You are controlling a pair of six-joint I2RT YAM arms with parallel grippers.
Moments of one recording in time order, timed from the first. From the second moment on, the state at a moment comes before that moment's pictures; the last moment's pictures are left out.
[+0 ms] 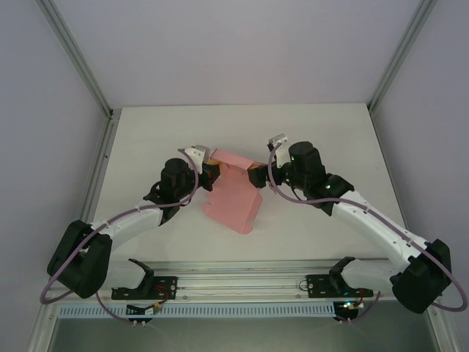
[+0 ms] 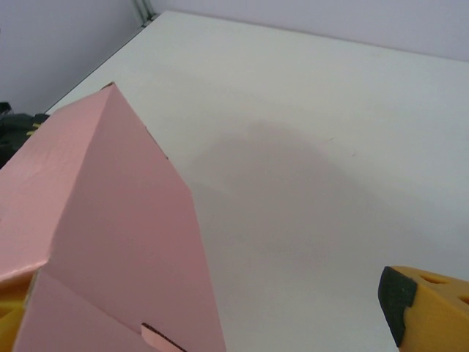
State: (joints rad) left arm -0.51 1.32 0.64 0.43 0.22 -0.26; right arm 0.64 1.17 0.97 -0.29 -0.06 0.13
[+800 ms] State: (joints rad) left arm -0.49 1.31 0.64 0.36 0.16 -0.23; right arm 0.31 0.85 0.94 -0.57 -0.16 0.14
